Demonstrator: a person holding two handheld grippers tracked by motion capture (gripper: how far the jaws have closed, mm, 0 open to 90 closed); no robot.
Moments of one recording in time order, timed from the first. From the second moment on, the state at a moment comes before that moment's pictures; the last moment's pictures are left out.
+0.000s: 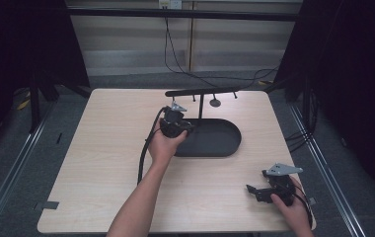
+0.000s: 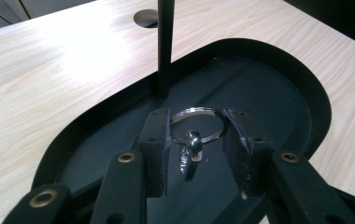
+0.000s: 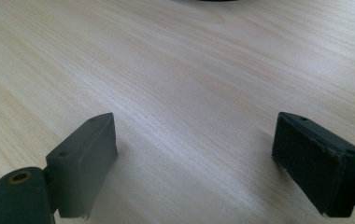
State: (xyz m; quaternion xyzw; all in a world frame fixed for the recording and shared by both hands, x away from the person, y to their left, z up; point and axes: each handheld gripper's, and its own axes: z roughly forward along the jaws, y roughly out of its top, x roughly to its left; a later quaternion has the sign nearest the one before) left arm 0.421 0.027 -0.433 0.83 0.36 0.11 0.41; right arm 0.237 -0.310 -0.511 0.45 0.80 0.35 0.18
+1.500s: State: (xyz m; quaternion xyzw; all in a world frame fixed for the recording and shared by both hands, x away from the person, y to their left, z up) left arm 0.424 0.012 -0.482 0.85 0.37 0.09 0.38; right arm 0.237 -0.311 -0.511 0.45 0.80 0.35 0.18
